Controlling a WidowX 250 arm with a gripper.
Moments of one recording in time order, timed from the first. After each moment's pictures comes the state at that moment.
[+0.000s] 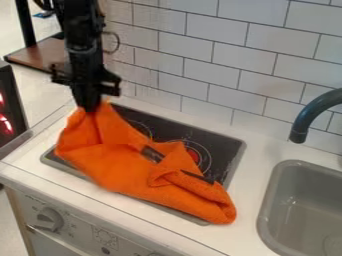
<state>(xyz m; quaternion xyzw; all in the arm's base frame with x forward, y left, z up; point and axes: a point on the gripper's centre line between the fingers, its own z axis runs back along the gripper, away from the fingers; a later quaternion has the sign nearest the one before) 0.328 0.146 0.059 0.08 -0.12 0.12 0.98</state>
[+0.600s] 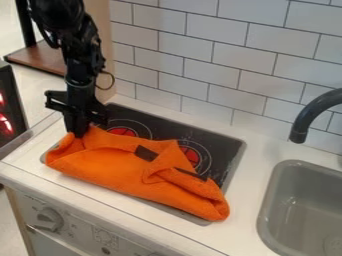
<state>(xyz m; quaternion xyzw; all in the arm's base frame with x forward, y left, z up) 0.332 0.178 -0.001 0.13 -0.07 0.14 0.98</state>
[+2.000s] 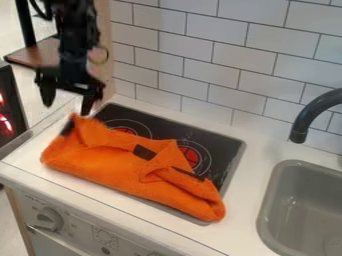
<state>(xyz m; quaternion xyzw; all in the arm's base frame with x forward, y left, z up) 0.332 0.187 0.052 0.15 -0.10 0.20 0.96</state>
